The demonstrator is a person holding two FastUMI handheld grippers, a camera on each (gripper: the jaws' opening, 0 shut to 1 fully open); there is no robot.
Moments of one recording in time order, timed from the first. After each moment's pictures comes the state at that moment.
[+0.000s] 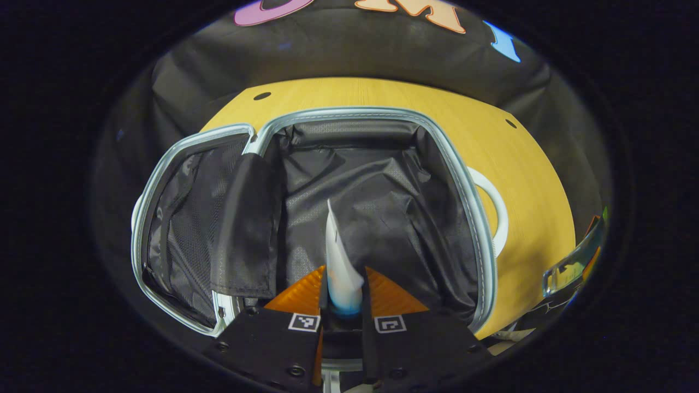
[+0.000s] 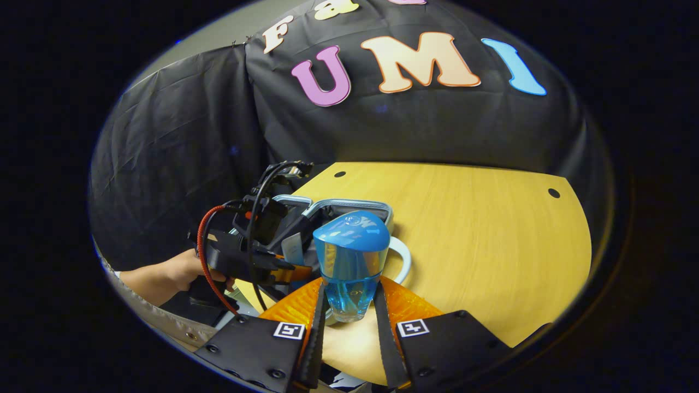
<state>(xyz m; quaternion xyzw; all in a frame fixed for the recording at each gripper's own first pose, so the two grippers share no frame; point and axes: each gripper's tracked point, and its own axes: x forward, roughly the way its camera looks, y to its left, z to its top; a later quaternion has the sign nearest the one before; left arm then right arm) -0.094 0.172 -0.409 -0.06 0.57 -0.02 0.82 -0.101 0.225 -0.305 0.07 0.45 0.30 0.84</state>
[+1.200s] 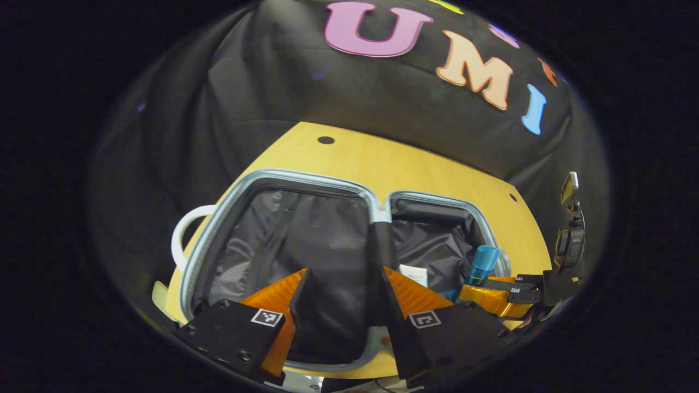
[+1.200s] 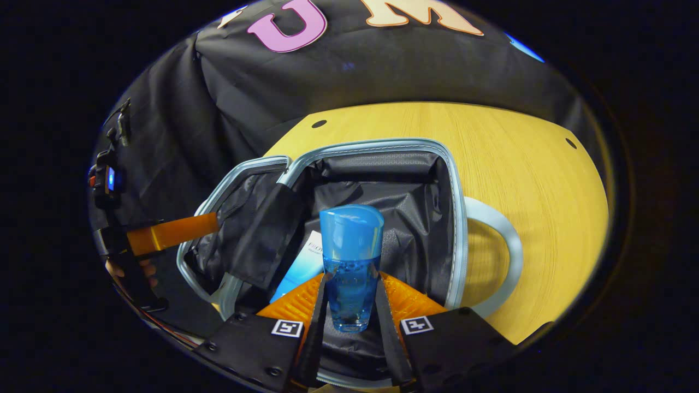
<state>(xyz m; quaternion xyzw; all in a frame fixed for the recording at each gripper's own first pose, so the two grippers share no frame) -0.088 0.364 -0.336 -0.16 0.44 0.04 0.88 -0.096 0.346 -0.437 0.06 0.57 0.20 0.80</state>
